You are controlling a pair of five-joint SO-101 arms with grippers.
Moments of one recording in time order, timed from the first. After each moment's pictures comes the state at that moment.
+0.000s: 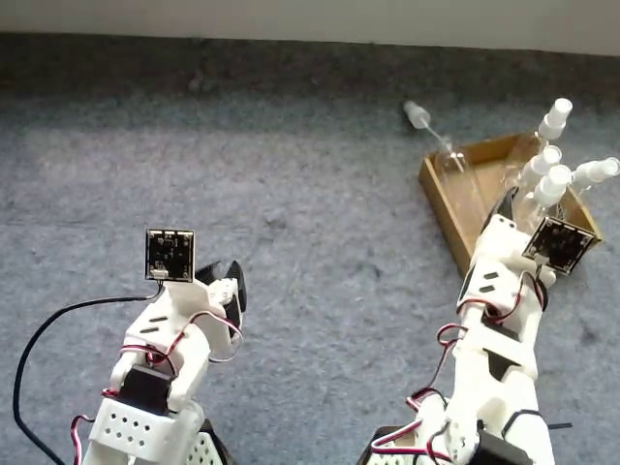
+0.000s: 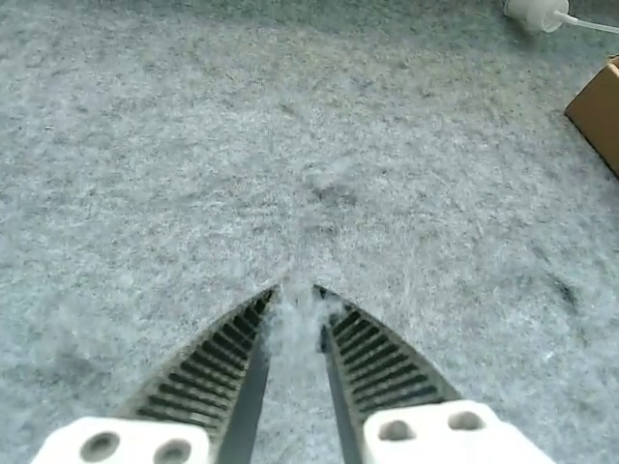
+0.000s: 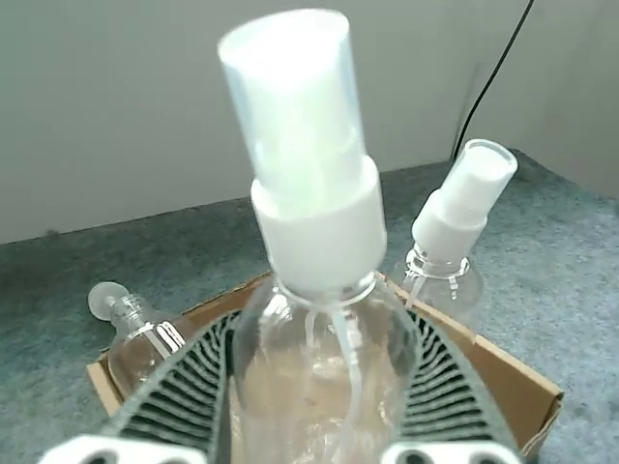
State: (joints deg) left arm 10.7 -93.8 90.6 45.7 19.5; right arm 20.5 -29.5 78.5 -37.8 0.1
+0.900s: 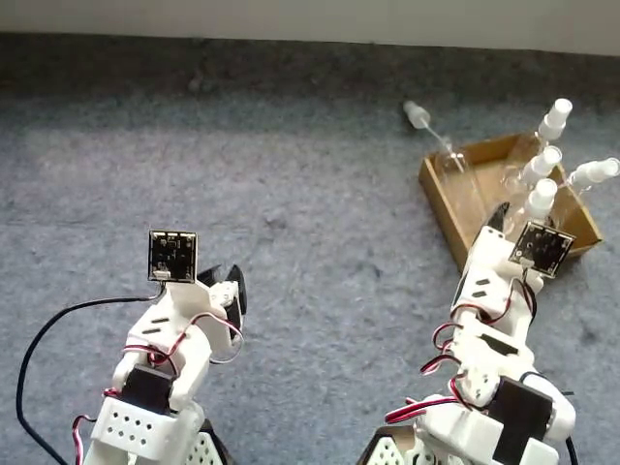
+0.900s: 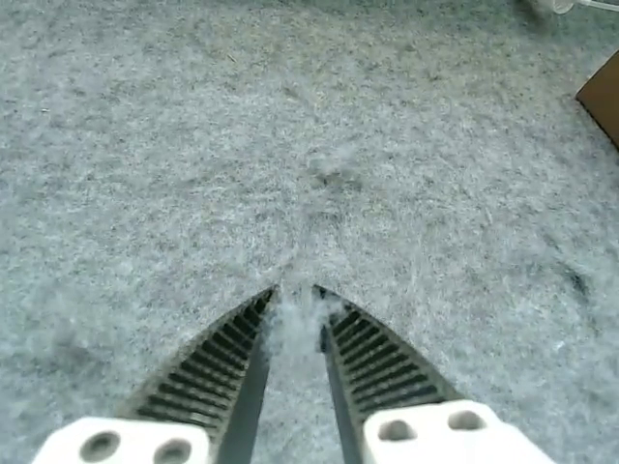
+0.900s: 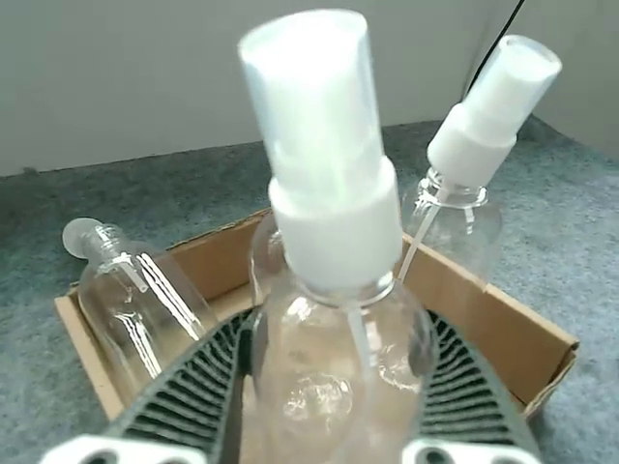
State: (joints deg) left arm 10.7 -93.8 92.3 45.2 19.5; right arm 20.5 -12.4 78.4 -50.8 2.8
